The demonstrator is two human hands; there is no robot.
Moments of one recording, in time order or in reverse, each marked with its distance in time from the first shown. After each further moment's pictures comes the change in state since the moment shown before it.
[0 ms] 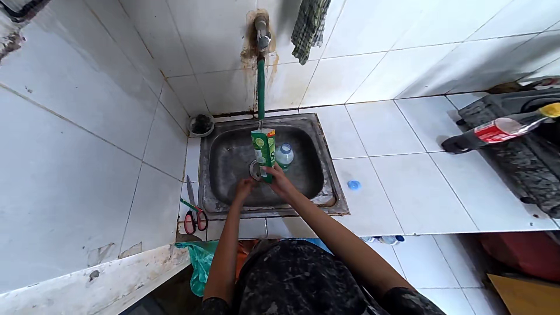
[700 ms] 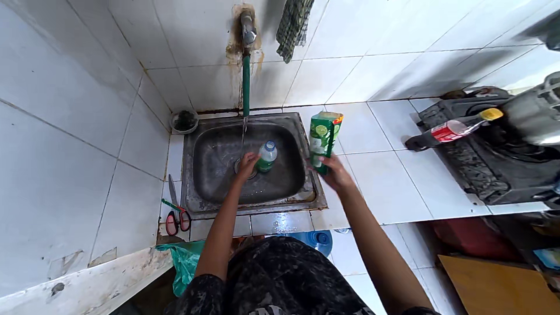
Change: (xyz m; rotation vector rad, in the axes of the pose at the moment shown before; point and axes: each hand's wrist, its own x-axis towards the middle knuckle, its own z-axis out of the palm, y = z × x) left_hand 0.037 0.050 0.048 -0.032 -0.151 0.349; right_hand -0.055 -0.104 -0.135 -0.342 0.143 -0.215
